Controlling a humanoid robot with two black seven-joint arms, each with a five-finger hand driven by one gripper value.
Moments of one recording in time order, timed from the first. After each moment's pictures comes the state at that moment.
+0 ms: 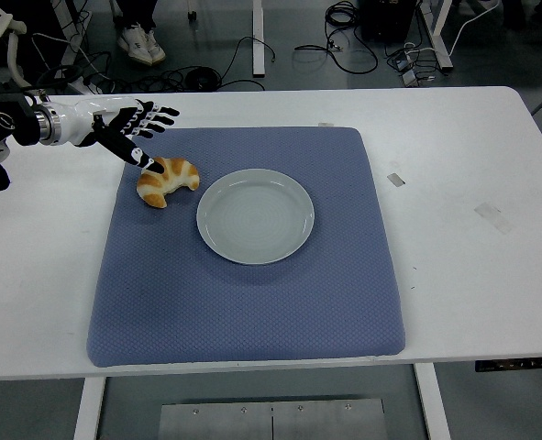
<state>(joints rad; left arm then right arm) -1.25 0.37 0.08 -0.48 0.58 -0.52 -0.25 -0.12 0.00 0.11 0.11 -0.10 -0.10 0.22</state>
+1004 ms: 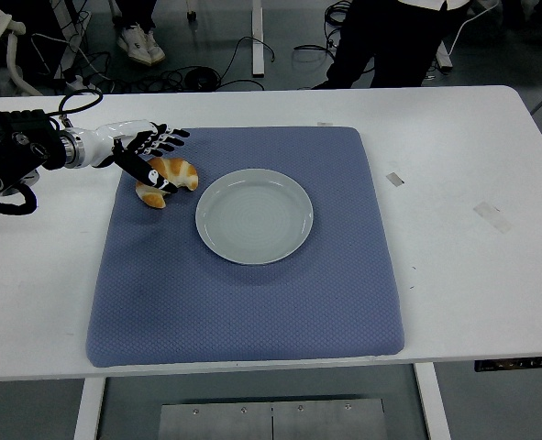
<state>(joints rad) -1.20 0.31 0.12 -0.47 0.57 -0.41 -0.25 -0.12 0.00 0.11 0.11 -0.10 -0.10 0.22</state>
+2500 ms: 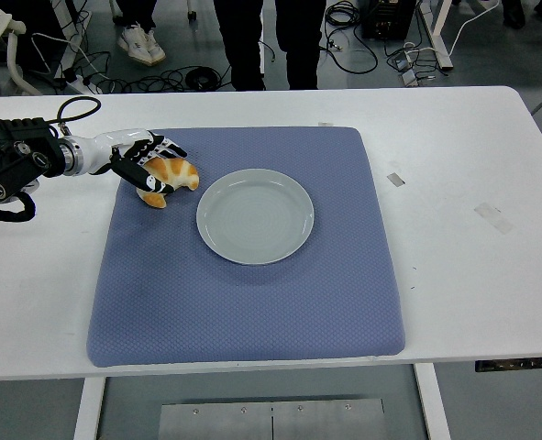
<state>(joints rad) -1.19 0.31 0.15 -0.47 0.58 -0.38 -0.25 -0.12 0.00 0.11 0.11 -0.10 -0.10 0.22</state>
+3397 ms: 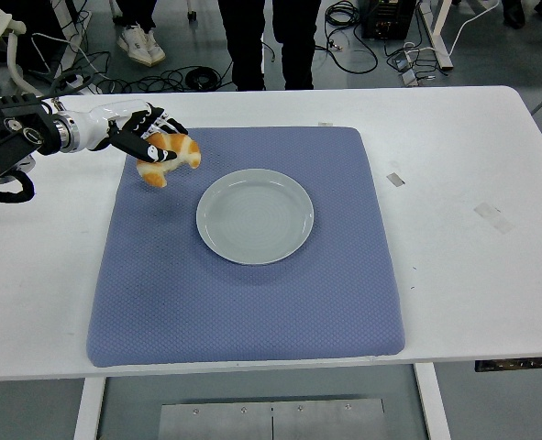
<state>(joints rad) -1.24 0.32 0.11 -0.47 0.53 -0.38 -0.25 -0.12 0.00 0.11 0.11 -0.10 -0.10 0.22</state>
